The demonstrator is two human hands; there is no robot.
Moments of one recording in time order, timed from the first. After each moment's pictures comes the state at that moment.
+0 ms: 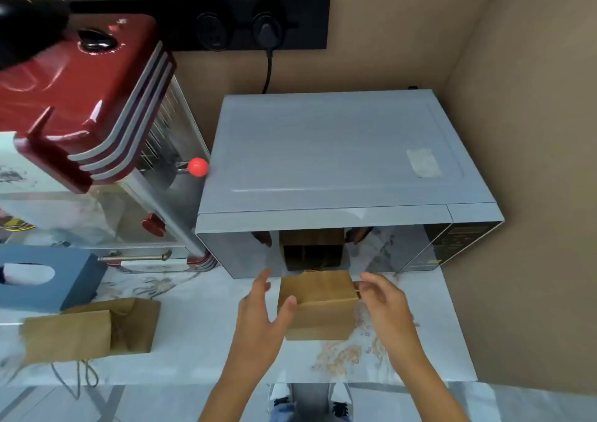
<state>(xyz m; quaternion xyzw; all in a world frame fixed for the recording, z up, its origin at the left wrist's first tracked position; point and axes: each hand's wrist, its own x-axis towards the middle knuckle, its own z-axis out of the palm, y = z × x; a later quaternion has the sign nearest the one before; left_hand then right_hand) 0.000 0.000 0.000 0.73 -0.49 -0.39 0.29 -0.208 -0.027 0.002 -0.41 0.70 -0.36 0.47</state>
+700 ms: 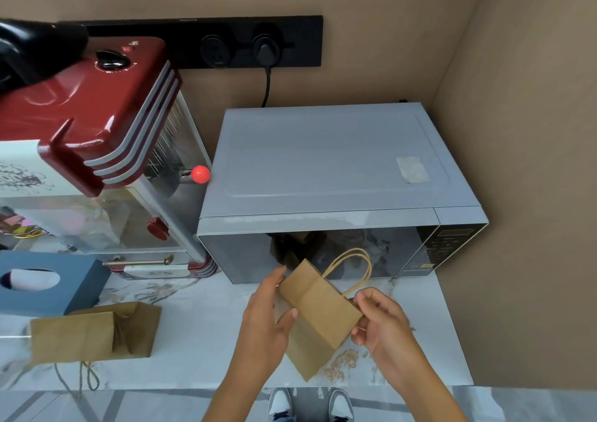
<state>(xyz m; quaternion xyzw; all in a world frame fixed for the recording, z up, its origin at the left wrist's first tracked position) -0.010 0.005 0.016 0.67 -0.57 -0.37 0.31 -0.215 -0.002 0.021 -0.23 0.47 -0.46 0.72</state>
